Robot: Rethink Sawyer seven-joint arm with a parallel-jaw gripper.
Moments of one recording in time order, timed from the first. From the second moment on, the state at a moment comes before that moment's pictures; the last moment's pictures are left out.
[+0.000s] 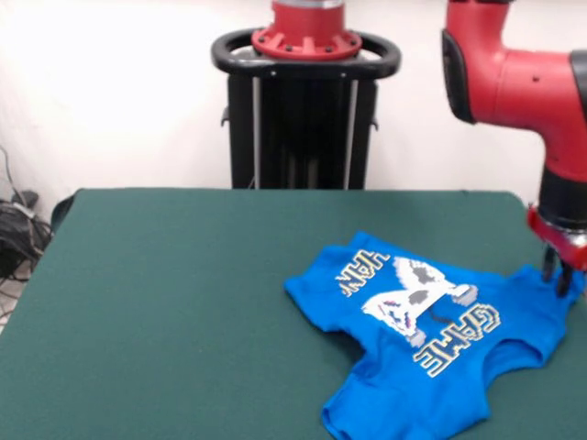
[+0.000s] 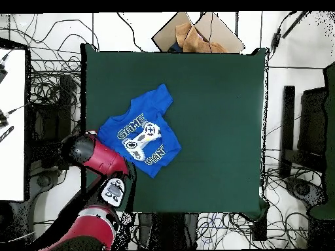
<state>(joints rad) 0.35 -0.41 -0.10 1.79 0.87 0.28 2.48</state>
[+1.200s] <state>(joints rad) 0.14 -0.54 -0.33 1.68 0.57 0.62 2.49</state>
